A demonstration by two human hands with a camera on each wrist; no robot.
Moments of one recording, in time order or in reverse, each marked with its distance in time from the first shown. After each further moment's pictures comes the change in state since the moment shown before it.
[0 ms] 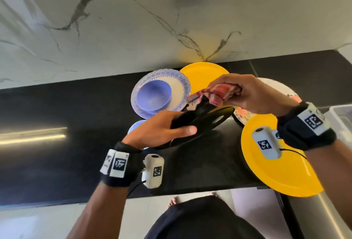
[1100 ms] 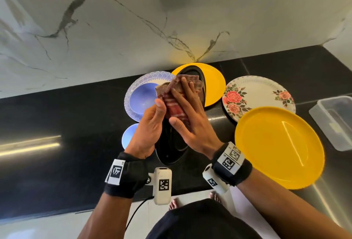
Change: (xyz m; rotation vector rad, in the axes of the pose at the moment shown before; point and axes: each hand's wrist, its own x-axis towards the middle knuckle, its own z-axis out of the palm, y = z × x) left_hand 0.010 -0.004 0.025 -0.706 0.412 0.050; right_hand 0.012 0.005 0.146 -0.023 0.513 -0.030
